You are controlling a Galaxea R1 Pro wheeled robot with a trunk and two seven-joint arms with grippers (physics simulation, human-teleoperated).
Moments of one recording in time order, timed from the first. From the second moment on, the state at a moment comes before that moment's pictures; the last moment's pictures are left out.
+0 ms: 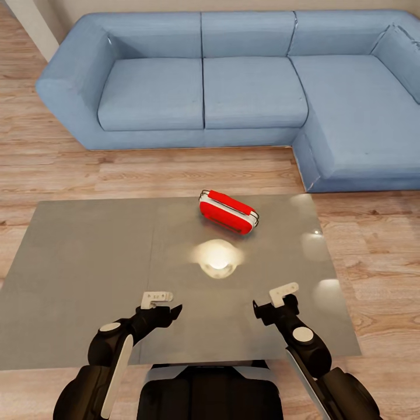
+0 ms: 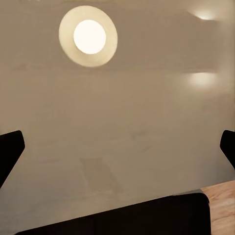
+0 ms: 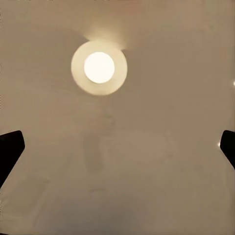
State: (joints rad) left arm -0.27 -0.11 -0.02 -1.54 0.01 0.75 -0.20; right arm -0.29 -0.14 0.36 -1.57 -0.01 0.64 -0.19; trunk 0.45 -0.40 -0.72
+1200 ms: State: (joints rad) left arm -0.27 -0.11 -0.02 -1.54 0.01 0.75 -0.20; right arm -0.29 -0.15 0.34 -1.57 -0.01 0.62 -0.17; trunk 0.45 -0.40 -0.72
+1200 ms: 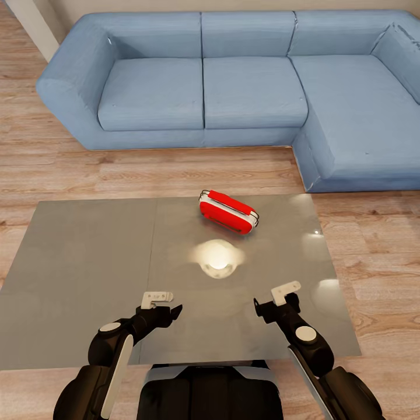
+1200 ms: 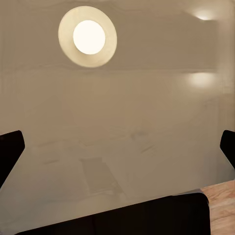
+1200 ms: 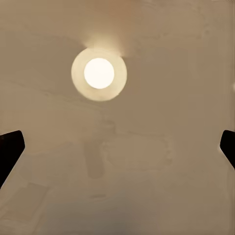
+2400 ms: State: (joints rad) left arm -0.27 -0.10 -0.02 -1.53 0.01 0.74 -0.21; right arm -0.25 -0.14 0.35 -1.55 -0.03 0.64 -0.16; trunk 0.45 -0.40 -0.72
